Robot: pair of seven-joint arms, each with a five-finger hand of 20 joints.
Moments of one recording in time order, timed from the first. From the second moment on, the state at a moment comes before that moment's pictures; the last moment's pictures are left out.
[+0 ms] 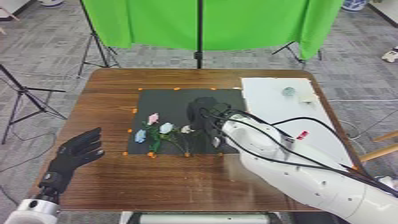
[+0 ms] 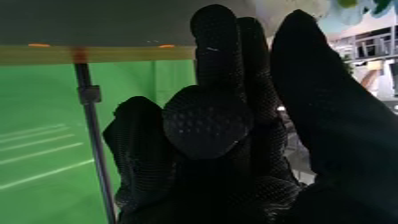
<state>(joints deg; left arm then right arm) 132.7 -63.6 -107.0 -116.7 73.7 -1.5 9.3 -56.4 -54.9 29.2 -97.3 -126.4 -2.7 12.7</state>
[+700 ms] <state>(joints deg) 133.1 -63.5 -107.4 -117.0 73.7 -1.5 9.2 -61.8 -47.5 46.4 -106.1 -123.2 5.1 22.8</state>
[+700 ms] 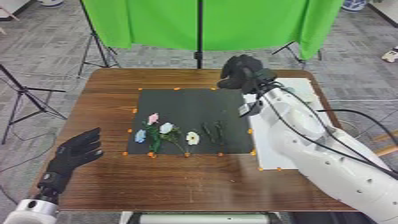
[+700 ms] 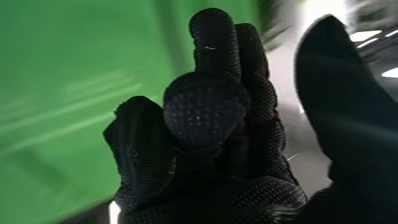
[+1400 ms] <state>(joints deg) 134.0 -64.2 -107.5 -117.8 73.8 -0.4 9.2 -55.5 -39.3 53.9 -85.2 -123.1 -20.0 38.2</state>
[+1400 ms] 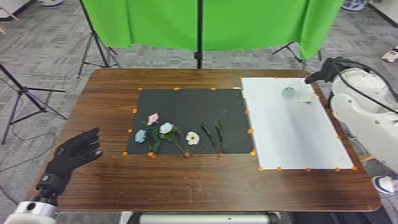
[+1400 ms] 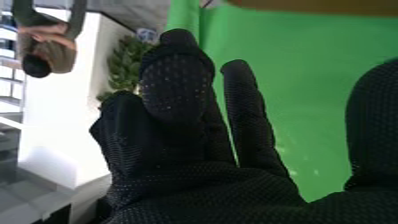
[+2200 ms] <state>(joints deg) 133.9 -64.2 -106.2 -117.7 75.0 4.3 11.1 -61.6 -43.7 51.3 -78.1 -122.2 -6.3 34.3</state>
